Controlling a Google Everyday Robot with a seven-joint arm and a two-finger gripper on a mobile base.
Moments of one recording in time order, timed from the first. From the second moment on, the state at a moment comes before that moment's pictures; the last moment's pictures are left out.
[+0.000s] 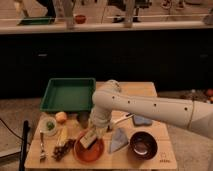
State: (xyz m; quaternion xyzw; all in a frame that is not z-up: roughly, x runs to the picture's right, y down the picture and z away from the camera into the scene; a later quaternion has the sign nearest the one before) arm -0.048 0.215 0.703 -0.34 -0.27 -0.28 0.86
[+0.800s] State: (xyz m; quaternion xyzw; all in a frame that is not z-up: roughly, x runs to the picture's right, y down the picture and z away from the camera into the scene) arm -0.053 0.252 0.717 -0.37 -0.32 -0.27 0.83
